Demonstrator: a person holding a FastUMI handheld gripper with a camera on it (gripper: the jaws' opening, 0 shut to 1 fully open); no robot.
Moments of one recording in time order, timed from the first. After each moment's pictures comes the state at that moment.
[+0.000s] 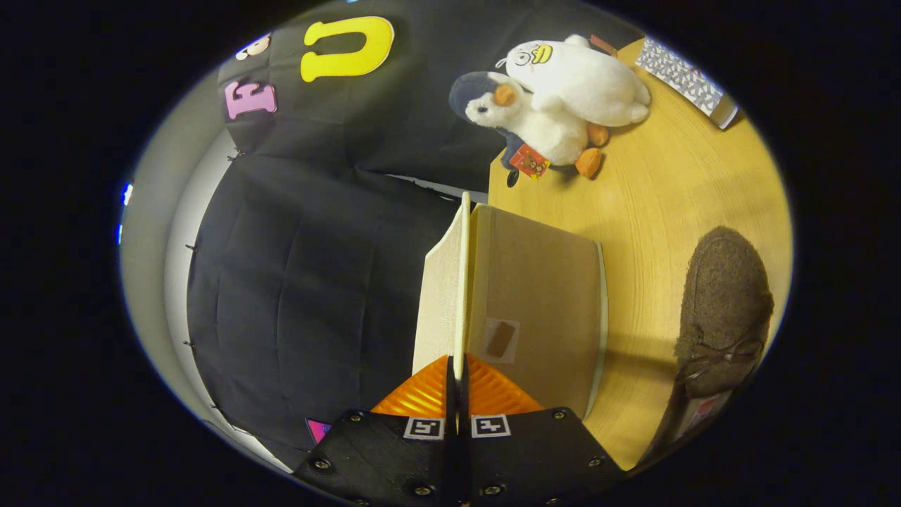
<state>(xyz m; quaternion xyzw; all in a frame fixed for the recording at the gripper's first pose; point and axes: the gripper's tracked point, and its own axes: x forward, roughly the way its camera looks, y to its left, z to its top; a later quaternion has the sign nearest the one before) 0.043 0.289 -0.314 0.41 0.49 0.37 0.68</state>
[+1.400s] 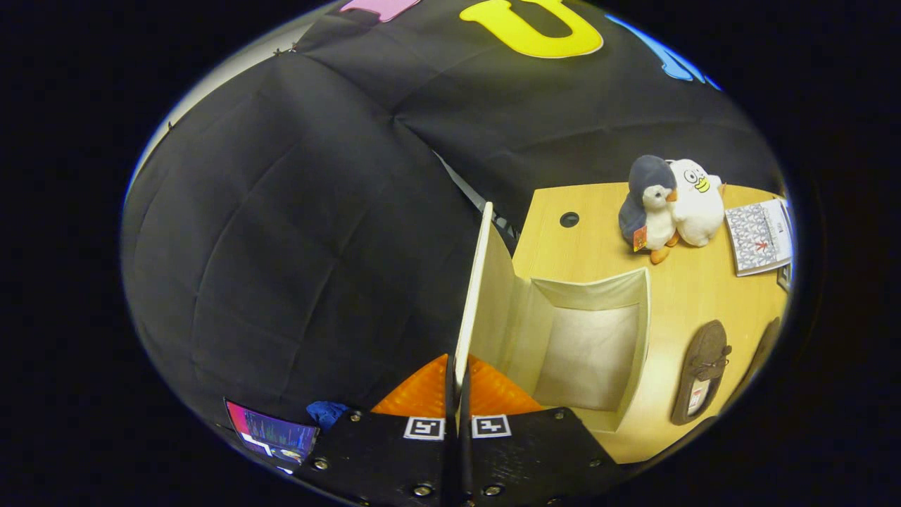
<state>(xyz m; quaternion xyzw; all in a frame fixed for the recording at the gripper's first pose) 0.015 0.457 -0.143 0.14 0.50 0.31 0.80</state>
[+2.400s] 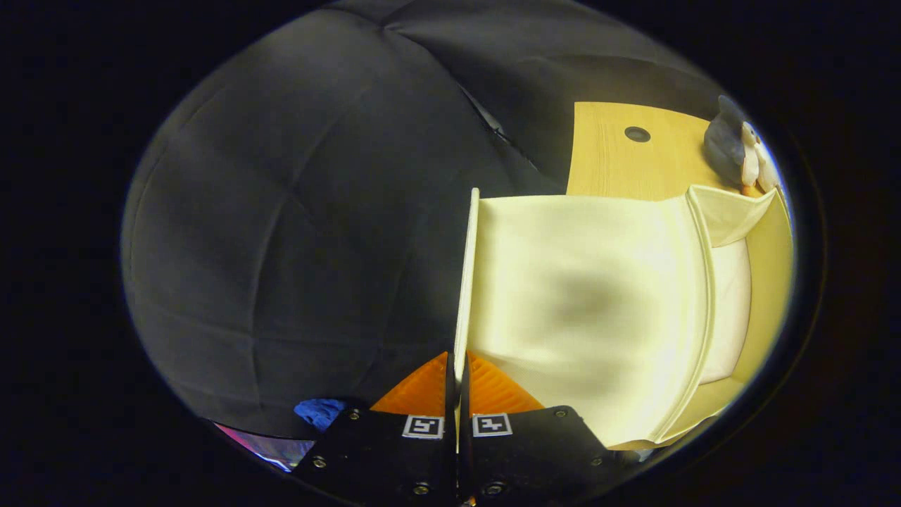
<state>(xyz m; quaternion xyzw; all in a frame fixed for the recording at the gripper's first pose) -0.025 0.669 -0.333 0.11 0.61 0.28 0.73</state>
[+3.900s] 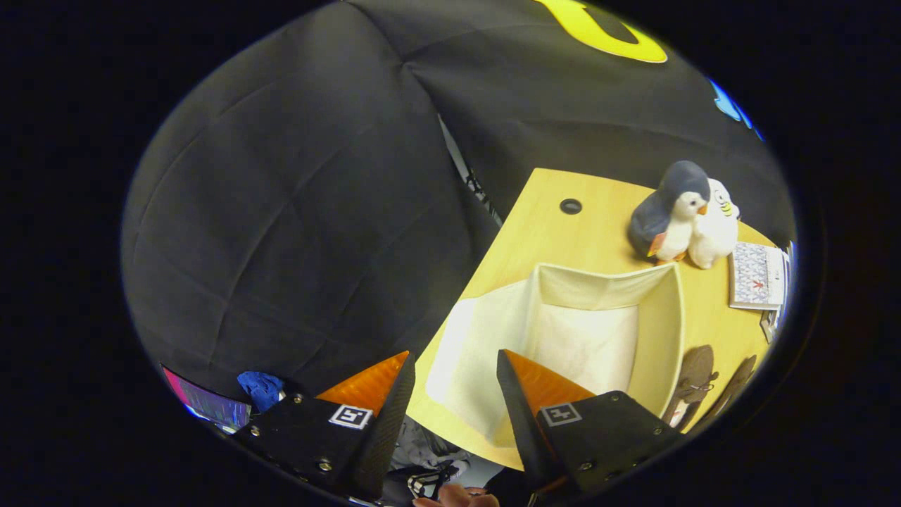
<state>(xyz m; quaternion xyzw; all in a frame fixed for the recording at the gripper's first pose) 0.035 0.478 -0.228 0.03 0.50 0.29 0.81</state>
